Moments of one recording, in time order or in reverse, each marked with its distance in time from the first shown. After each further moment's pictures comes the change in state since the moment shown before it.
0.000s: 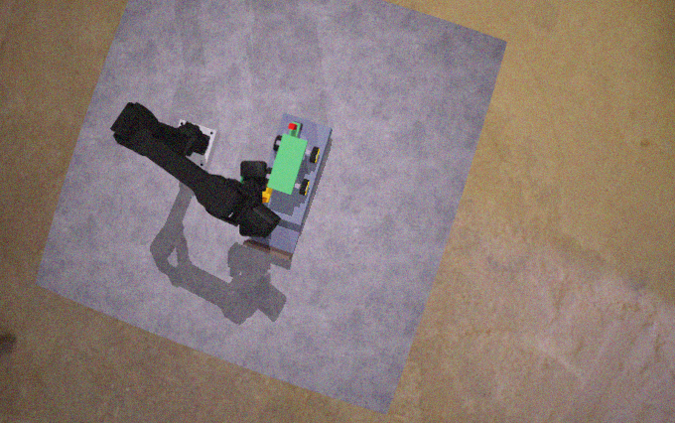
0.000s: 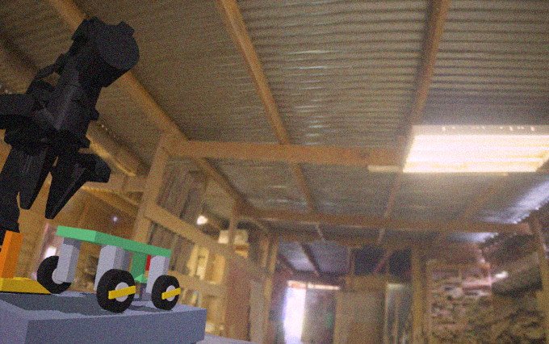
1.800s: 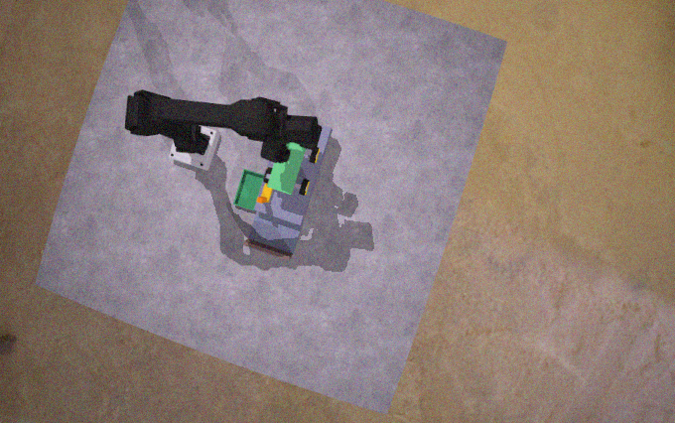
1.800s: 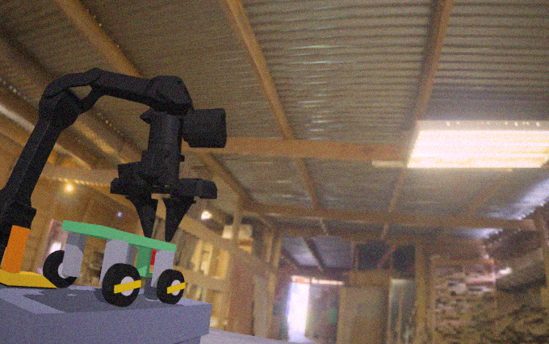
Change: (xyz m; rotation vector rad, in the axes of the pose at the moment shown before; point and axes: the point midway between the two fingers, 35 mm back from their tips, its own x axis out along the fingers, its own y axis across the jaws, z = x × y) arm -0.005 -0.188 -0.073 -1.279 0.174 -0.181
